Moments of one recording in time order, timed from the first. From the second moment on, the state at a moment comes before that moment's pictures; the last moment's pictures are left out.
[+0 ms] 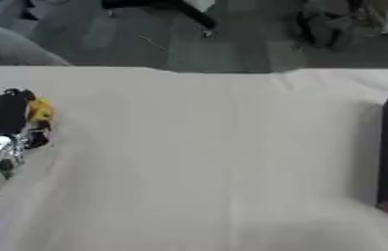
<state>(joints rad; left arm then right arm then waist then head) -0.51 0.96 -0.05 -1.33 -0.77 0.64 0.14 -0.24 -0.42 0.08 -1.98 0.79 -0.61 -0.12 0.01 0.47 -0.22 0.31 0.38</state>
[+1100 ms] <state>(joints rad) -0.52 0.96 -0.05 -1.32 -0.81 0.70 0.17 -0.23 -0.42 0.08 -1.98 0.80 -0.61 -0.12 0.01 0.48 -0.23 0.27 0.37</state>
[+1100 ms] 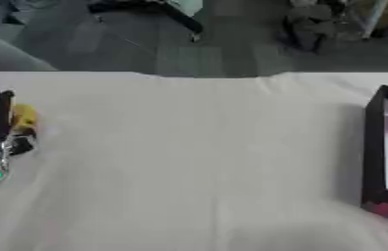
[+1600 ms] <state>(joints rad) -0.52 0.96 -0.04 -1.32 -0.83 0.72 0.17 -0.22 -0.42 0.08 -1.98 0.80 -0.61 -0.11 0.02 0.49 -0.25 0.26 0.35</state>
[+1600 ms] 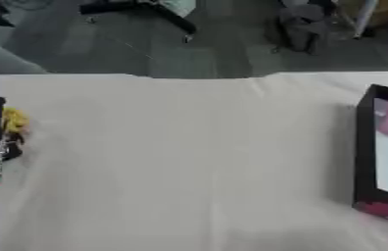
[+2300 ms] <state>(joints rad) -0.51 0.96 -0.04 -1.32 -0.84 0.72 0.17 -0.21 -0.41 0.08 -1.98 0.80 -0.61 -0.11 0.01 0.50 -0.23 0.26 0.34</state>
